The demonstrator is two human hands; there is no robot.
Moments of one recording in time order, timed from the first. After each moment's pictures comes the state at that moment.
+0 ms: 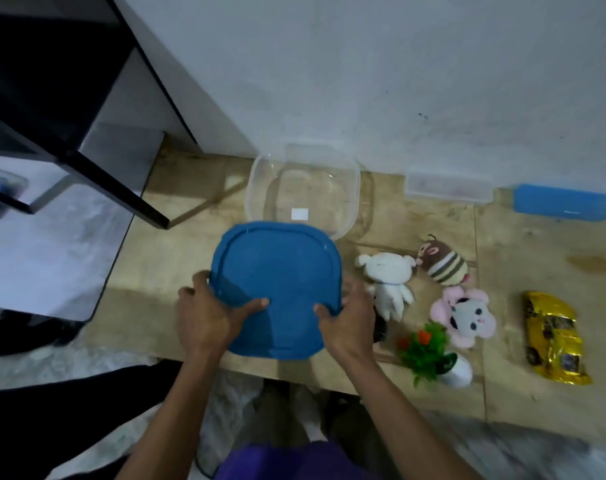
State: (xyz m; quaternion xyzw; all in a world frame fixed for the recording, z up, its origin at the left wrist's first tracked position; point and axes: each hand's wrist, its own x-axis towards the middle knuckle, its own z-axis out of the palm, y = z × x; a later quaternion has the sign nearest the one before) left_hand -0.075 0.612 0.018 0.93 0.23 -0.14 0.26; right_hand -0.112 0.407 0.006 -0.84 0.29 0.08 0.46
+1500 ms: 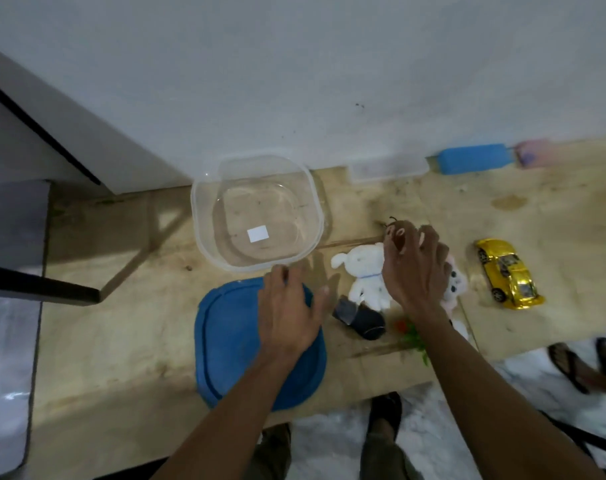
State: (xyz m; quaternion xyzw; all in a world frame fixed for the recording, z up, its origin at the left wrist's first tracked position) left_hand -0.023 0.519 -0.016 0.93 -0.20 -0.12 0.29; right_hand -0.071 0.307 -0.019 -0.91 0.41 -0.07 0.05
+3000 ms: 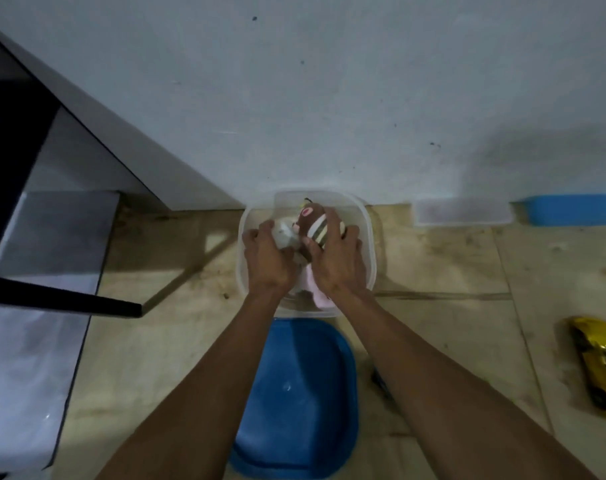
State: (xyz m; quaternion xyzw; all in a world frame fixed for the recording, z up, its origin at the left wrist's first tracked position) left_hand 0.144 0.518 -0.044 0.91 0.04 -0.11 0.40; right_hand 0.109 0.404 -0.053 -0.91 0.25 0.02 0.33
